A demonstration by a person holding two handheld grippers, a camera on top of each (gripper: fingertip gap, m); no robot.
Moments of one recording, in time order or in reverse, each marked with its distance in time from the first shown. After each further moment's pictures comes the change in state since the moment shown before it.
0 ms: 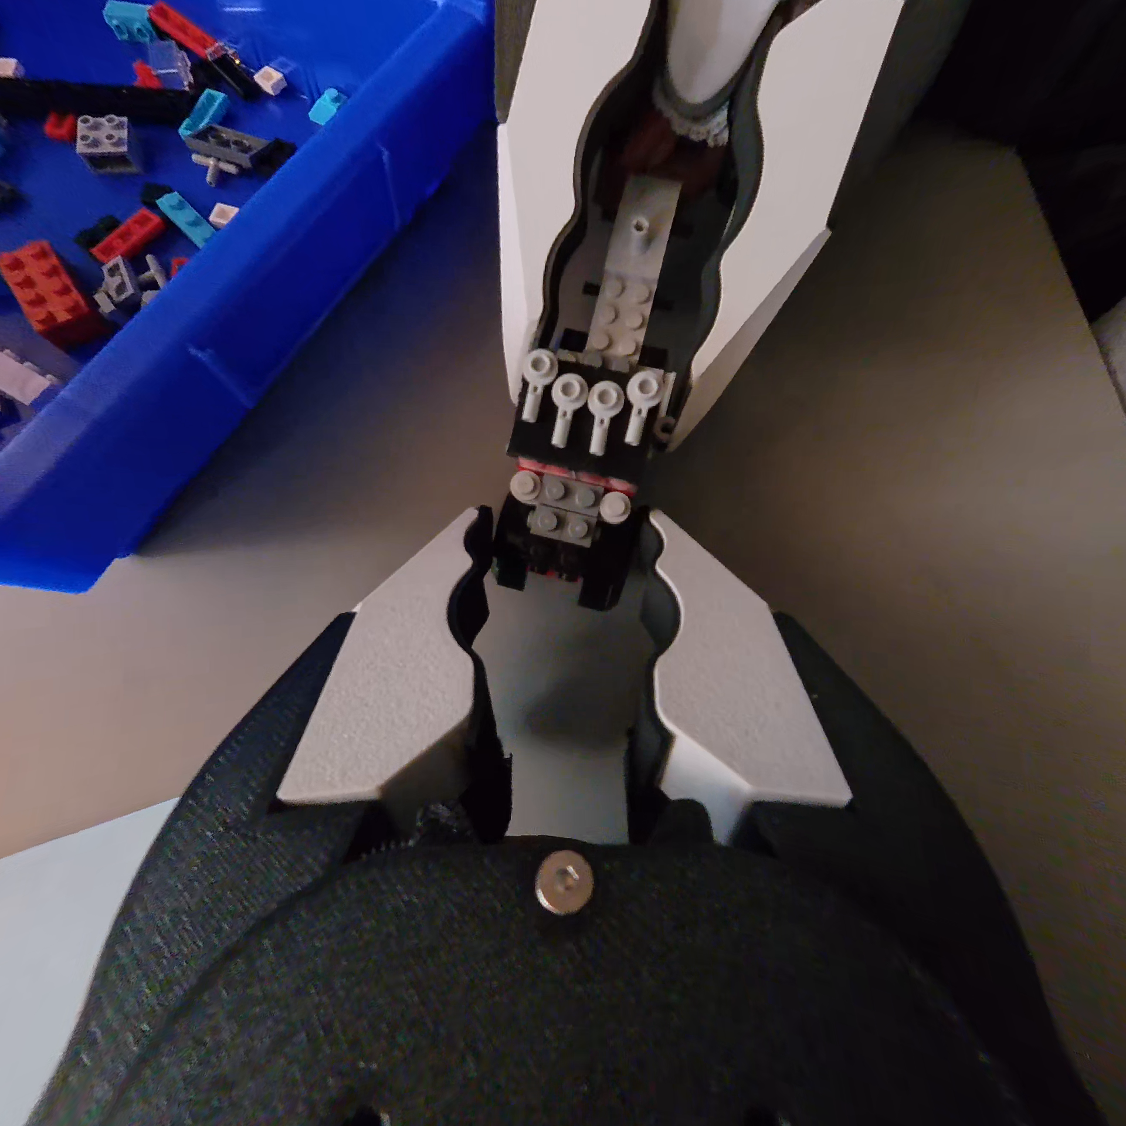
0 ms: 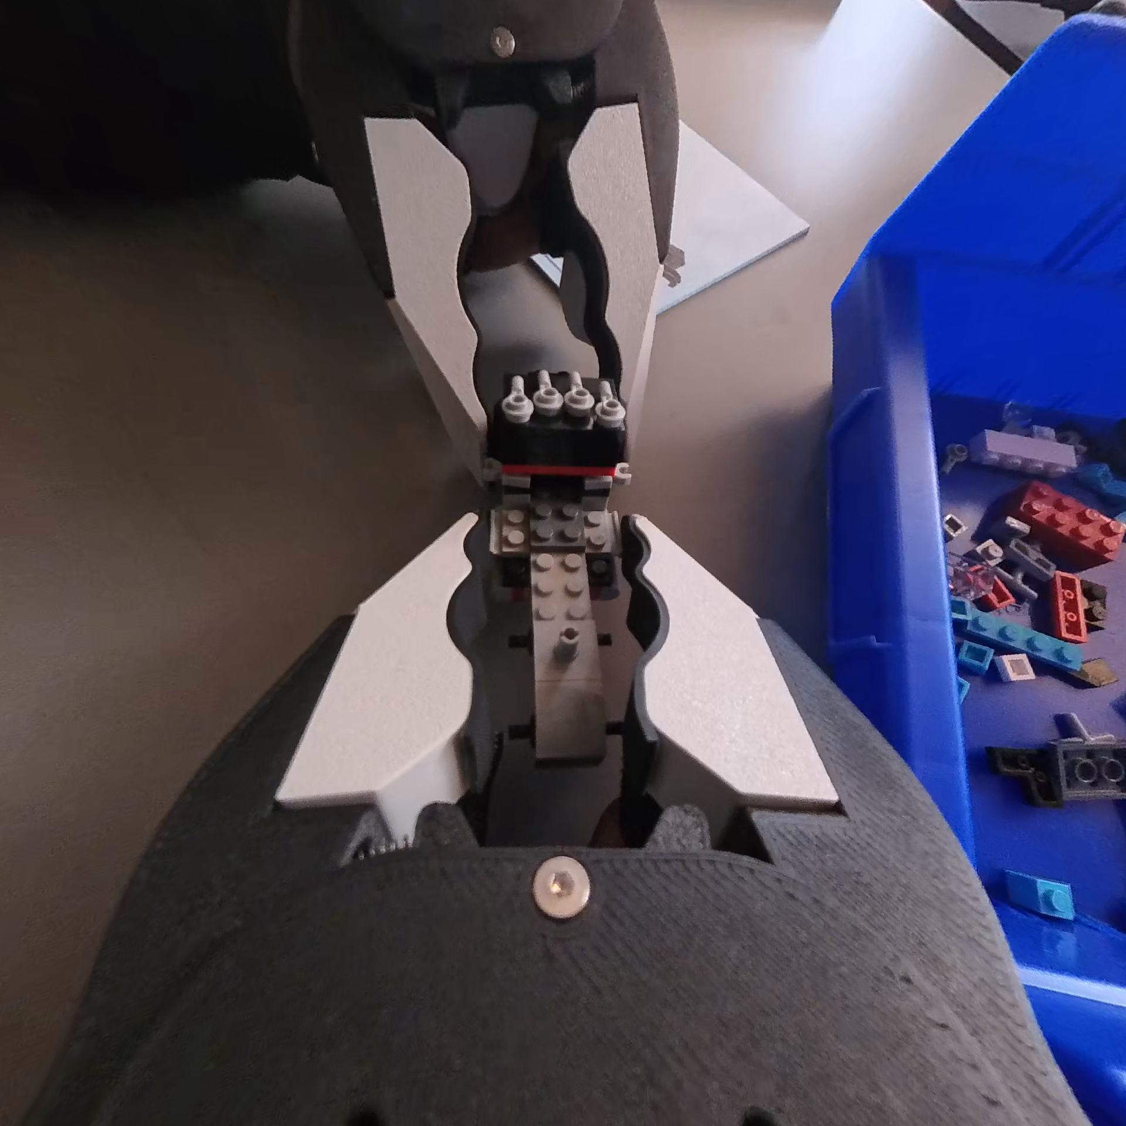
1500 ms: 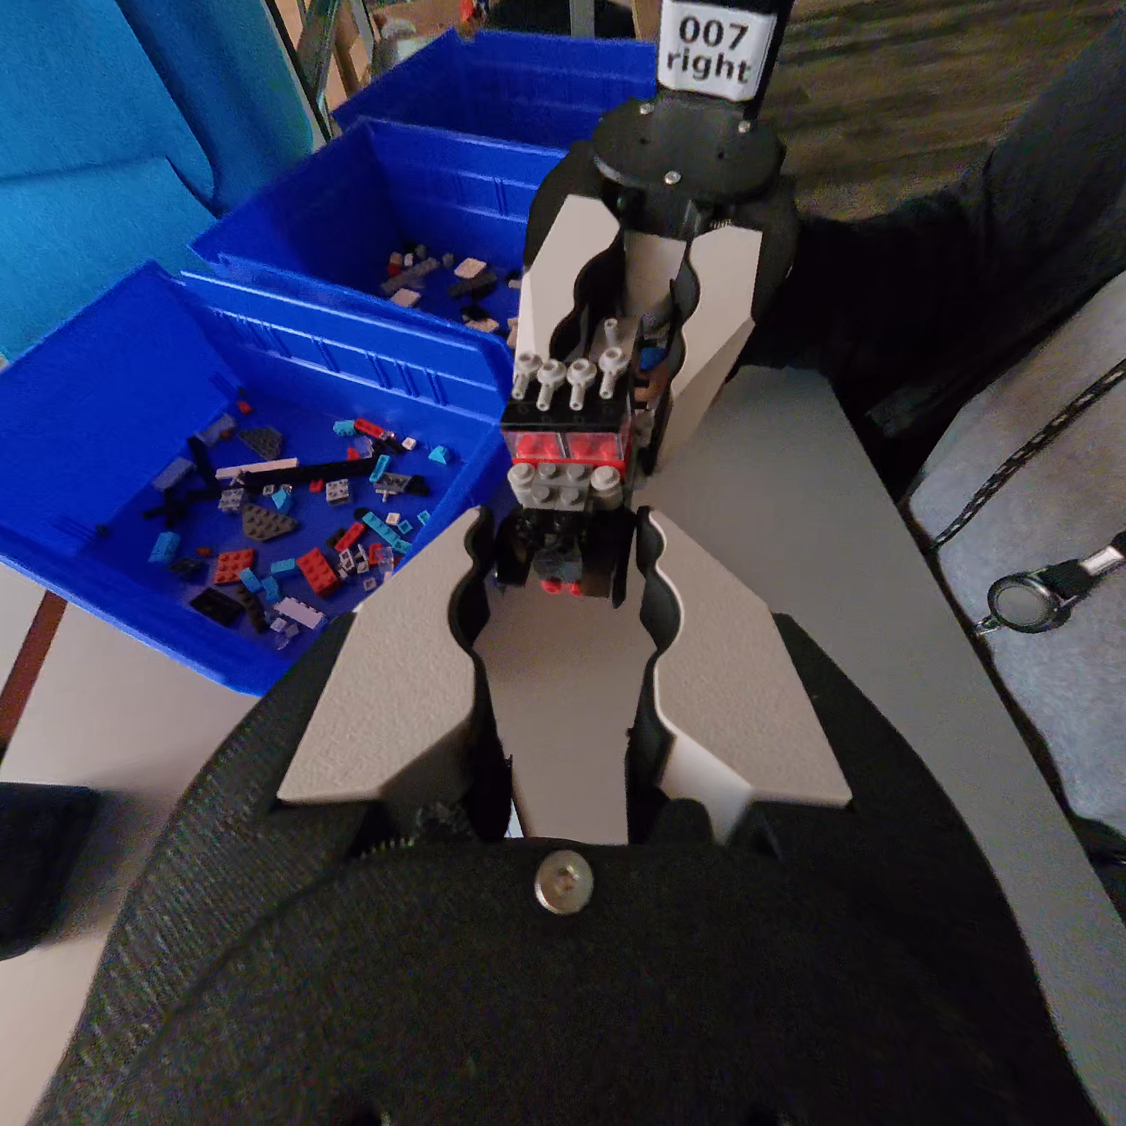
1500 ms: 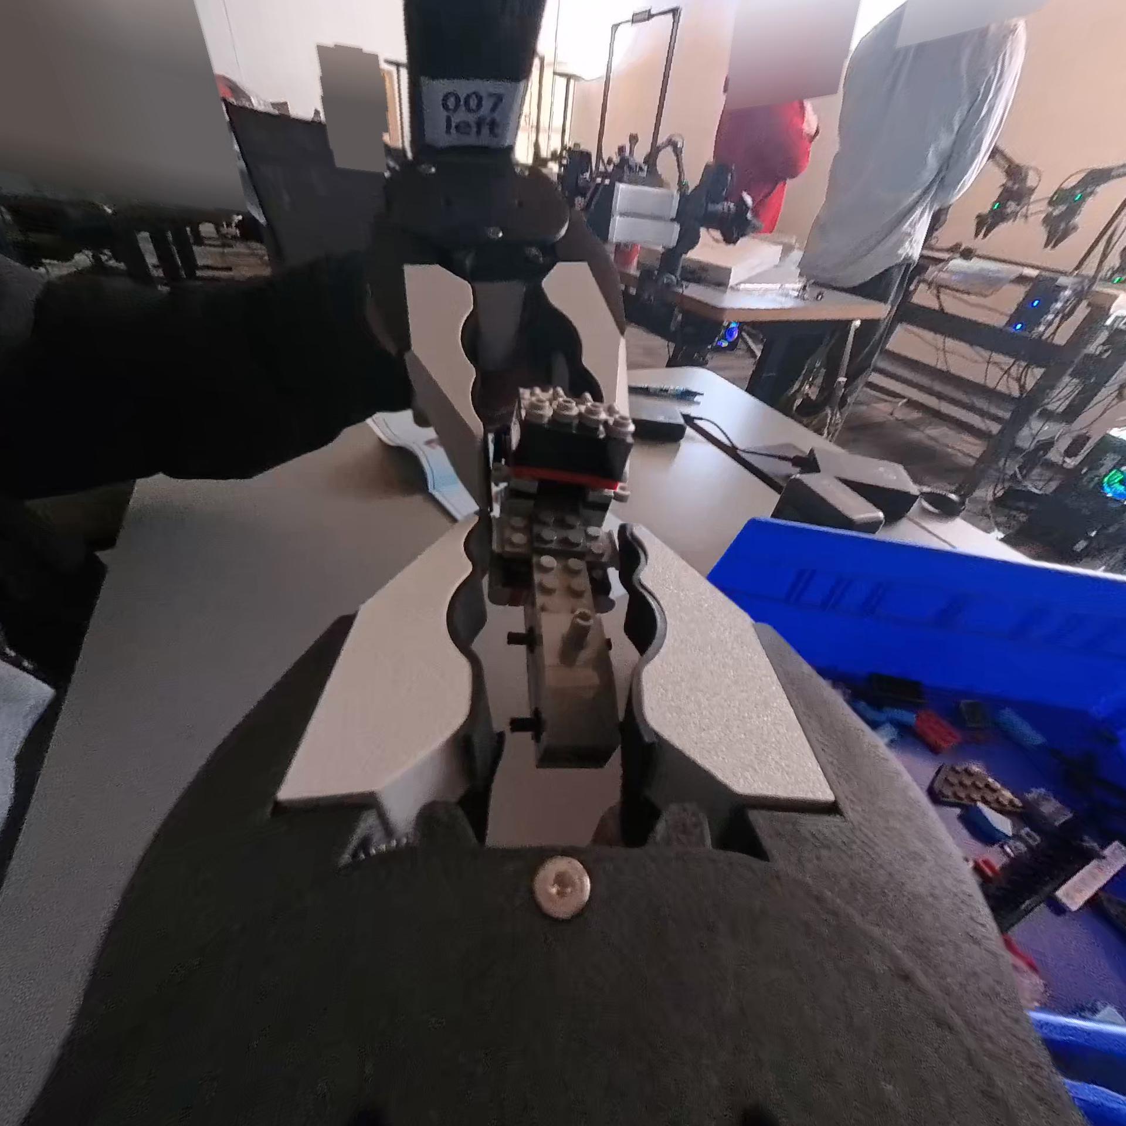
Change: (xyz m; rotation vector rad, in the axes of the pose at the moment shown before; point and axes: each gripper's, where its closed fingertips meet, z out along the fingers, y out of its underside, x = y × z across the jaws) left arm 0.019 -0.114 -0.096 0.224 -0.050 0.161; right arm -0.005 -0.115 -0.082 0.514 0.111 -0.065
